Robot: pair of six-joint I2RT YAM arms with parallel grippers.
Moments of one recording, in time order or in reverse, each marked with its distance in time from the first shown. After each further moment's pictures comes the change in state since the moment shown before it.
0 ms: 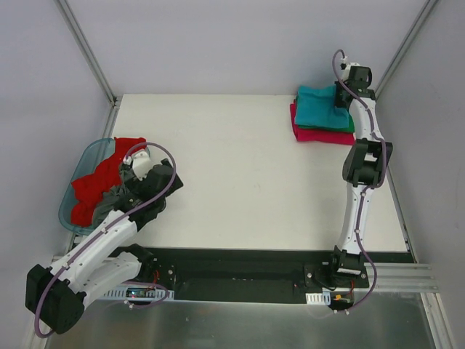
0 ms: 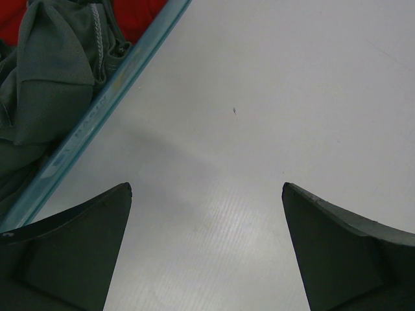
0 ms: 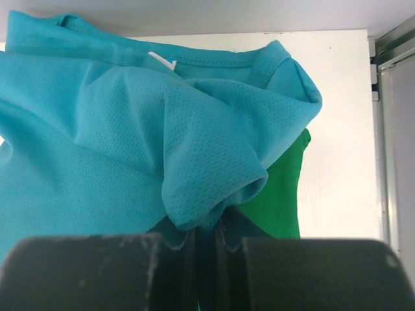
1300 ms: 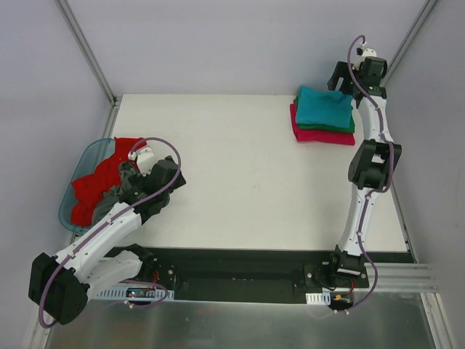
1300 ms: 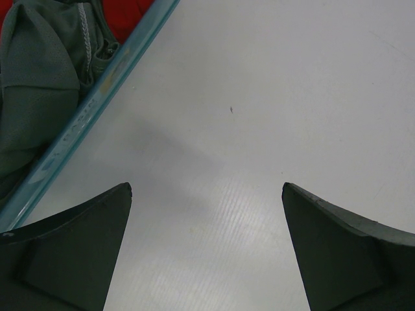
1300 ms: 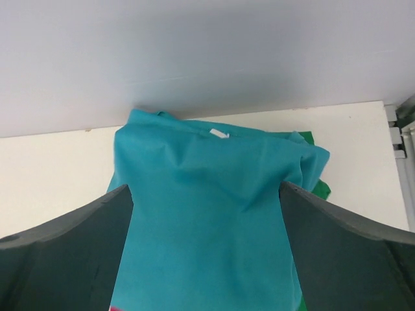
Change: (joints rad) left arm 0.000 0.097 0.050 0.000 0.010 0.001; right arm -0.058 -0.109 -0.071 0.193 -0.228 0.208
